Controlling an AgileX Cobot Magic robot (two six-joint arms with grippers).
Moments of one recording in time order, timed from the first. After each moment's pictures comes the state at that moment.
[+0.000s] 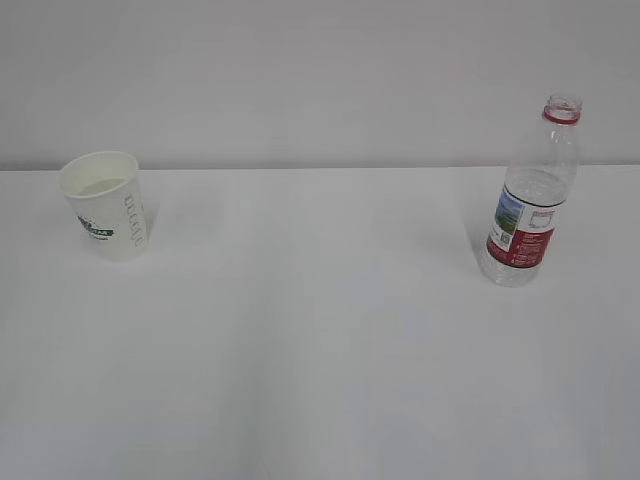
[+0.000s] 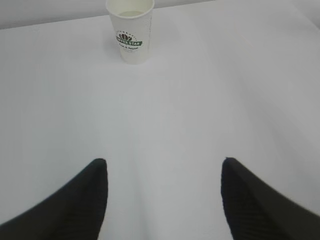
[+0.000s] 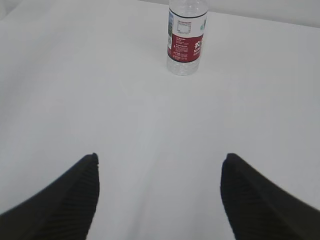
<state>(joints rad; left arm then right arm) -0.19 0.00 -0.52 -0.05 1.11 0.01 0.21 -0.02 -0.50 0.01 1.14 -0.08</state>
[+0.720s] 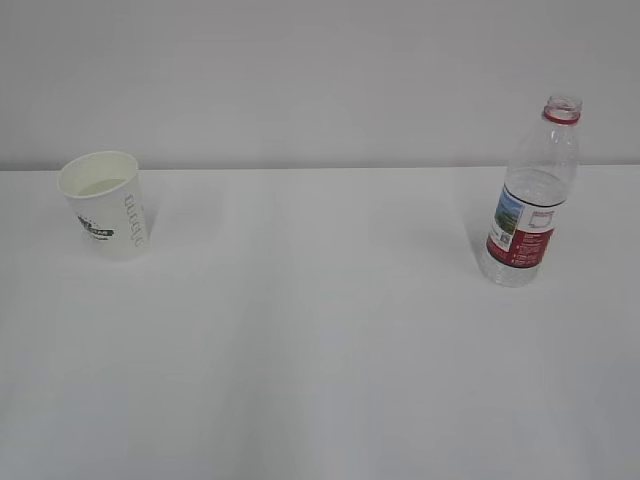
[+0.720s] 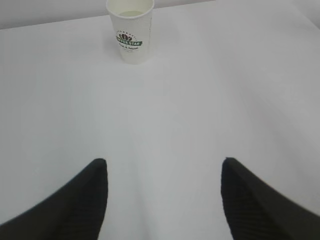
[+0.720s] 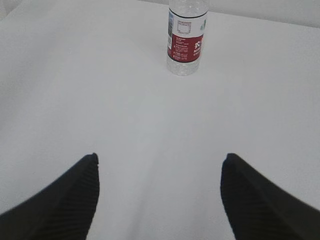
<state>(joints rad) -0.19 0.00 -0.52 -0.05 1.11 0.01 0.21 -0.02 -0.50 0.01 1.14 -0.08</state>
